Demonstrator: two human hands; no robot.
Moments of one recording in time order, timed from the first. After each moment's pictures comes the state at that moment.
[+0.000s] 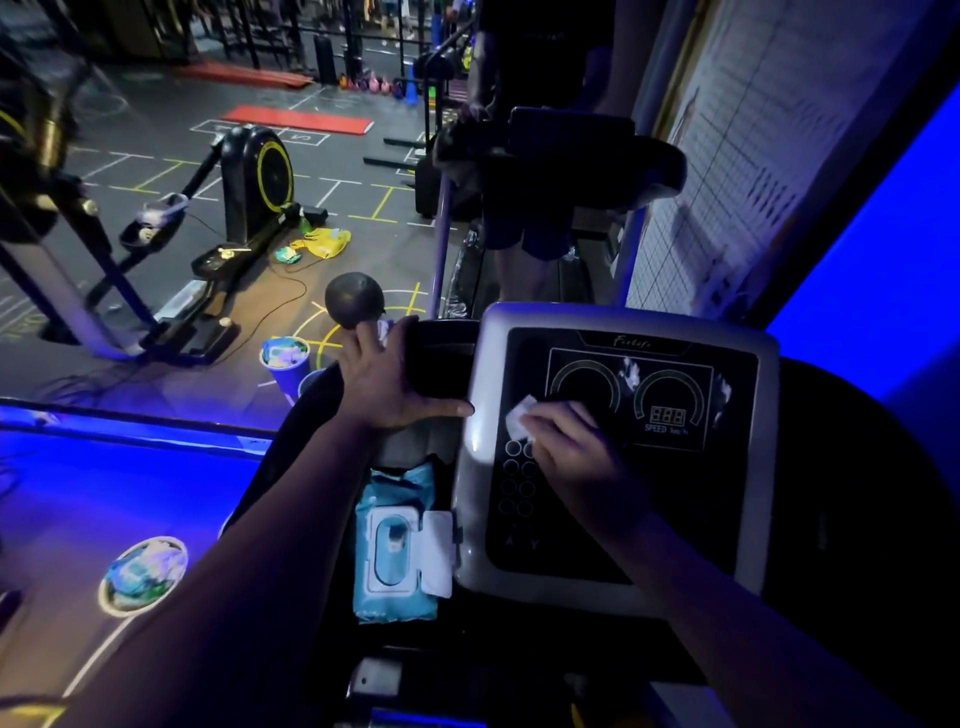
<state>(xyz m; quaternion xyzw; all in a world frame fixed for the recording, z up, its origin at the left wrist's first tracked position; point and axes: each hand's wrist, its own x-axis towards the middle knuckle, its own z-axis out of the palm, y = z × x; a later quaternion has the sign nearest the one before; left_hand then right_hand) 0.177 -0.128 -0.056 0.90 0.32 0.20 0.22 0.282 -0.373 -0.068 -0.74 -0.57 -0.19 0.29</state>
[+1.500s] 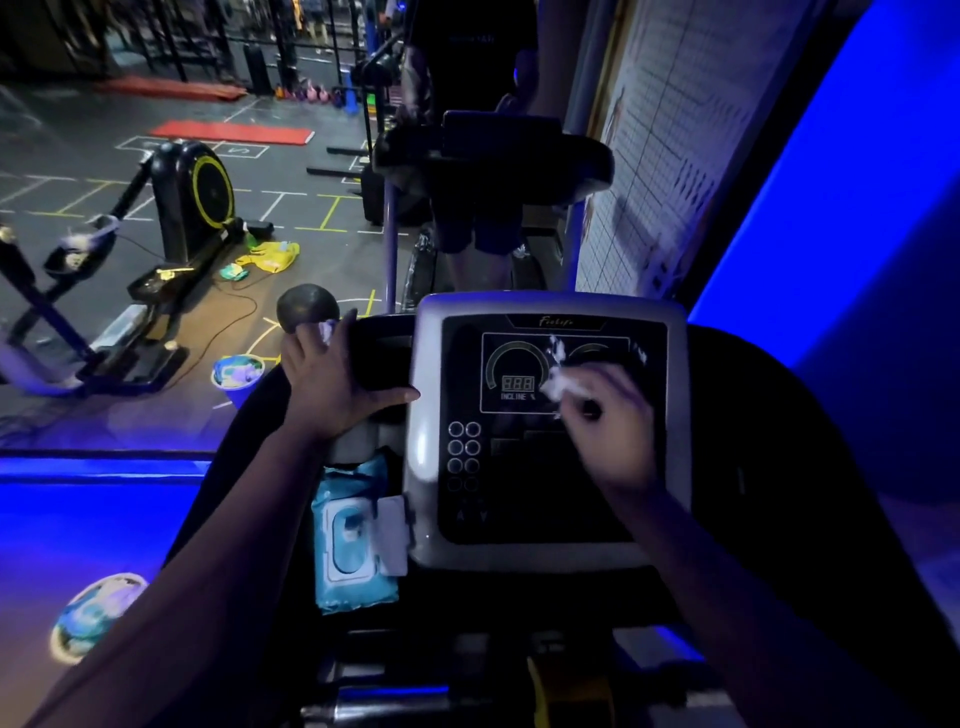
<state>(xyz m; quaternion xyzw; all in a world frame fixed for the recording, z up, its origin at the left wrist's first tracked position) 0.167 -0.156 -0.042 0.90 0.30 0.25 0.19 0.293 -0.447 -0.027 -0.80 -0.35 -0.19 0.44</state>
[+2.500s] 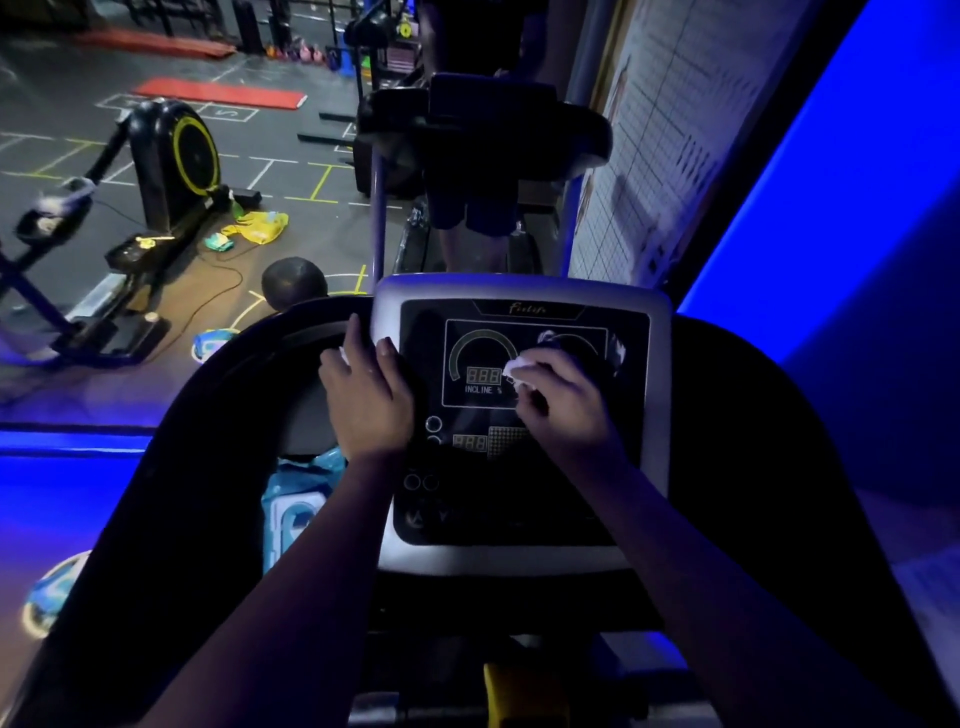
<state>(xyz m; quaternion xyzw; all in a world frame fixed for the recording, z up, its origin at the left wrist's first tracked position) 0.235 -0.248 -0.087 0.75 0.40 0.40 0.33 0.336 -0.436 -0.050 -0.79 -0.47 -0.15 0.36</state>
